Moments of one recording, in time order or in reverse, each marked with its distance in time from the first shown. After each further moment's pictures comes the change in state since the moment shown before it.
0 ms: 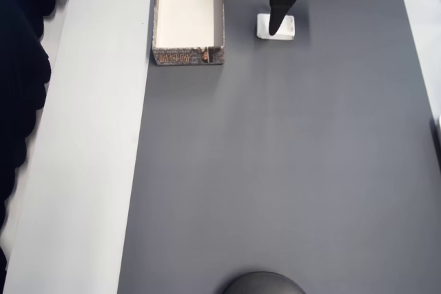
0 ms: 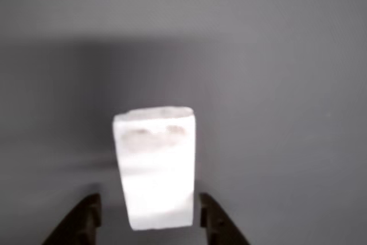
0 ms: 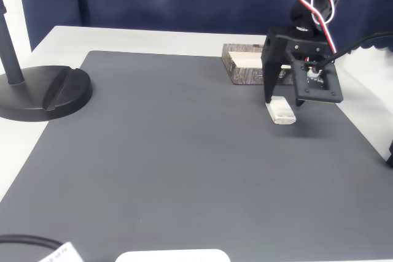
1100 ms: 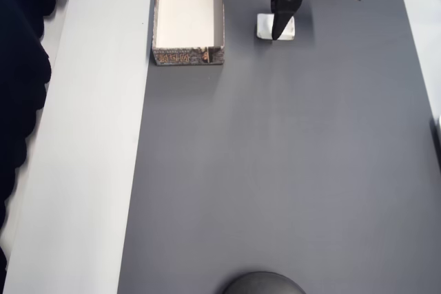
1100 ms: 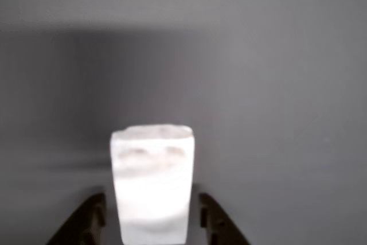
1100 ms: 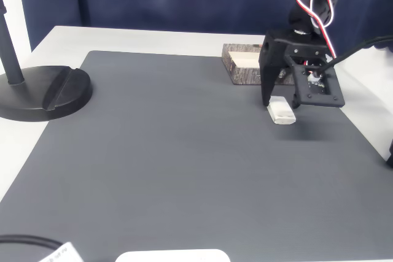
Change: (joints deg) arm -1.7 -0.1 1.9 -1.8 1.7
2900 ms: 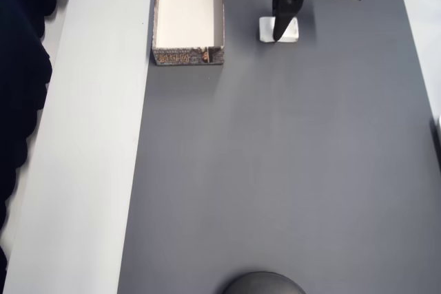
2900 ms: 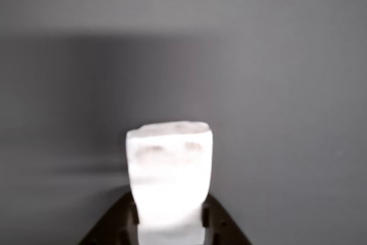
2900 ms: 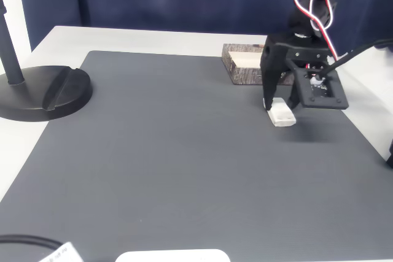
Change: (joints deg) arm -0.2 0.1 -0.2 3.4 -0.6
